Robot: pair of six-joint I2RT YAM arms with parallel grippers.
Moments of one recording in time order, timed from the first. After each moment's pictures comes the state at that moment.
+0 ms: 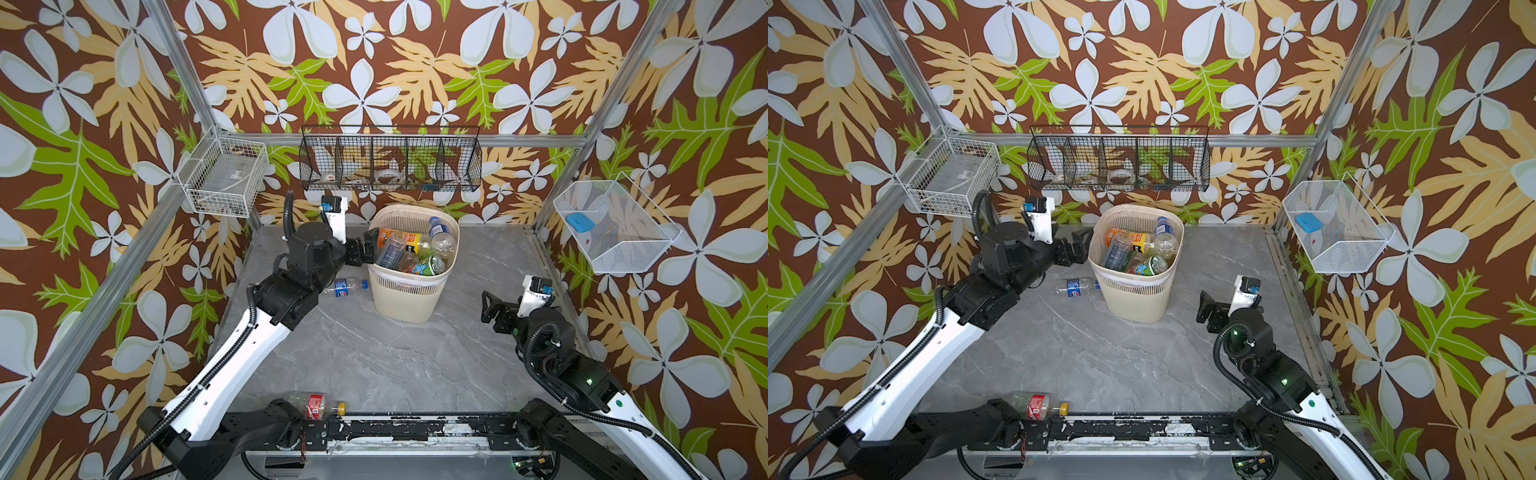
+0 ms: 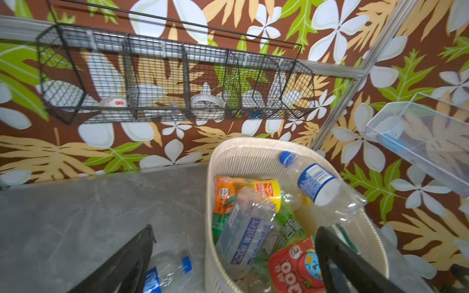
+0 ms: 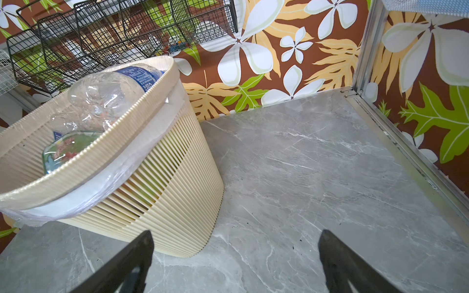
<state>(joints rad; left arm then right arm) -0.55 1.12 1.30 -0.39 -0.21 -0.25 0.58 0.60 0.72 -0.47 0.47 0.46</state>
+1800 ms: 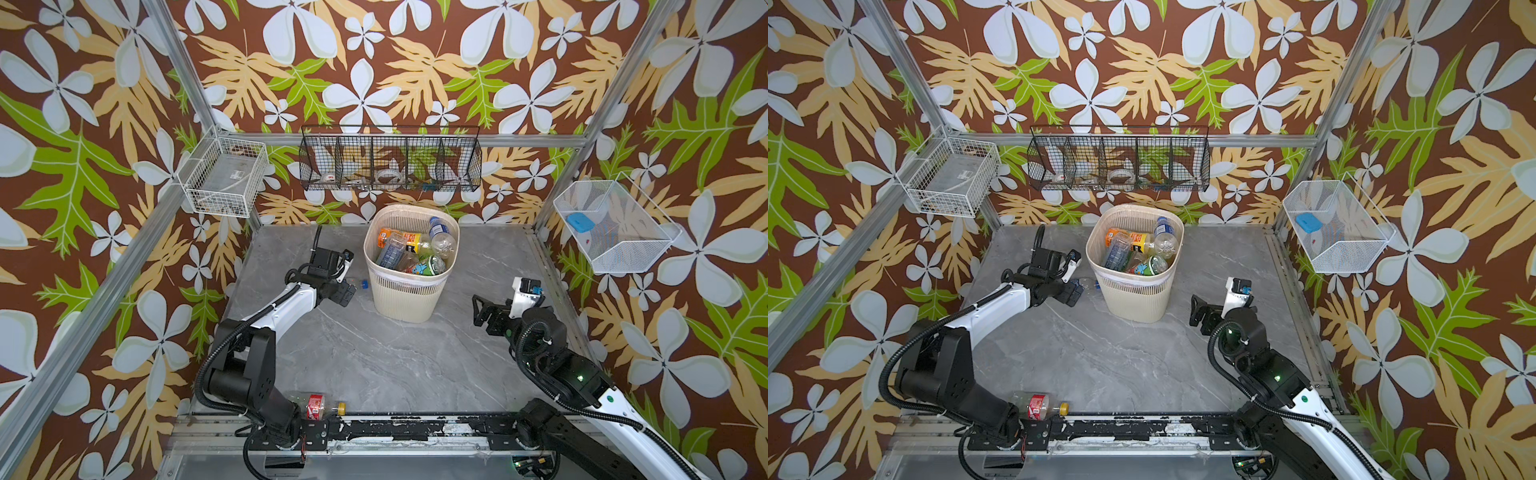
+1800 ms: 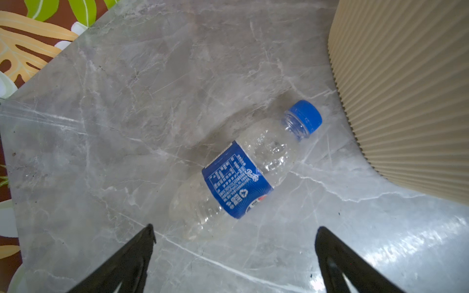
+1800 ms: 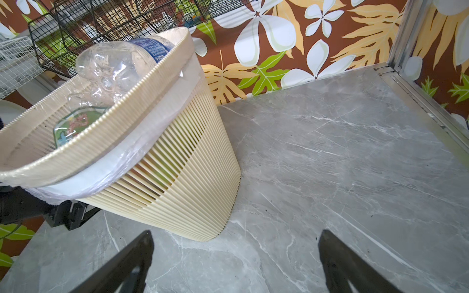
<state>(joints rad) -0.26 1.61 1.07 -0.39 -0.09 0.30 0.58 0.62 0.68 -0.43 0.36 0.51</state>
